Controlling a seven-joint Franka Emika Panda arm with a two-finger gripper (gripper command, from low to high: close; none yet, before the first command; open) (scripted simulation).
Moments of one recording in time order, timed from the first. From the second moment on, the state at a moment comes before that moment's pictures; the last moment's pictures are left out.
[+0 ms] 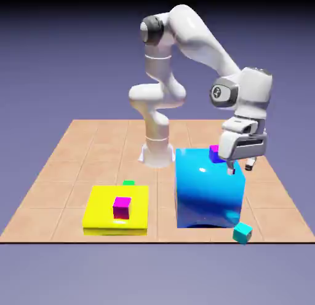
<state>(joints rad) 0.13 0.26 0.40 -1.90 -0.42 2.20 0.74</state>
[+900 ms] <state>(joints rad) 0.25 1.16 0.82 -0.92 -0.87 1.31 0.73</state>
